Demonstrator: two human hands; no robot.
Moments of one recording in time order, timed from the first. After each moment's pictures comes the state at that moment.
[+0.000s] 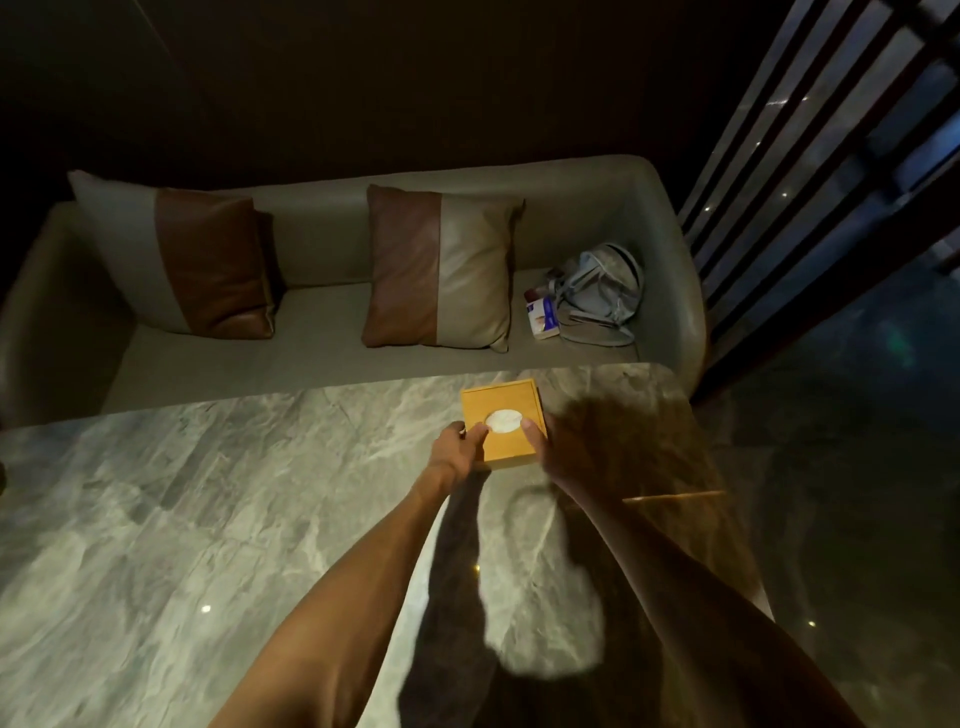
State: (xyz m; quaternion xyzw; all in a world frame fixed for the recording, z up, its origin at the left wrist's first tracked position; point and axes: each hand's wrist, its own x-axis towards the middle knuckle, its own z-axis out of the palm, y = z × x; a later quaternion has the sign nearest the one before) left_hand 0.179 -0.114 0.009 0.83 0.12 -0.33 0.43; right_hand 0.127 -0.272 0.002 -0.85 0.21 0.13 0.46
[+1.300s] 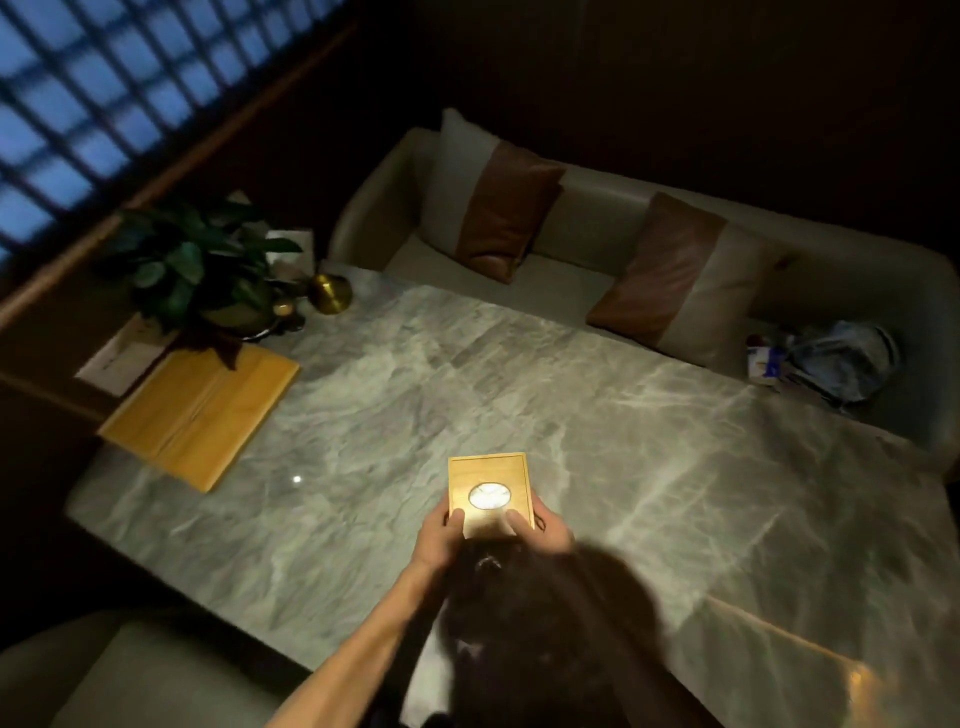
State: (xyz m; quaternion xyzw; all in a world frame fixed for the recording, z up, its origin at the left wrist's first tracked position) left_hand -0.089 0.271 0.049 0.72 0.26 -0.17 0.62; right_hand -0.061 0.110 0.035 -0.78 0.09 0.29 0.54
